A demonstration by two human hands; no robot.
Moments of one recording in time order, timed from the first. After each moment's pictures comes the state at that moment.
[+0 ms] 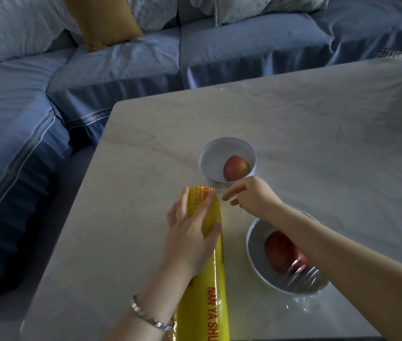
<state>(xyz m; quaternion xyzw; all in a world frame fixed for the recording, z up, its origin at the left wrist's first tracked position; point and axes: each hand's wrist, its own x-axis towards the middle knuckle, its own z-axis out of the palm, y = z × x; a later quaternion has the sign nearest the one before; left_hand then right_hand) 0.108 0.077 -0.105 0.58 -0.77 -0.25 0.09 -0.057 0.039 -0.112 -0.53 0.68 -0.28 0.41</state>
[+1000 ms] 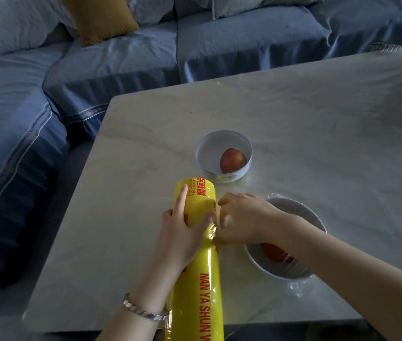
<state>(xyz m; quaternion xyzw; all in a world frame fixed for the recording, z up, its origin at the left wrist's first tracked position) 0.116 0.080 -0.109 0.66 -0.63 -0.38 0.17 -0.040 0.081 -0.090 -0.78 0.57 0.00 0.26</state>
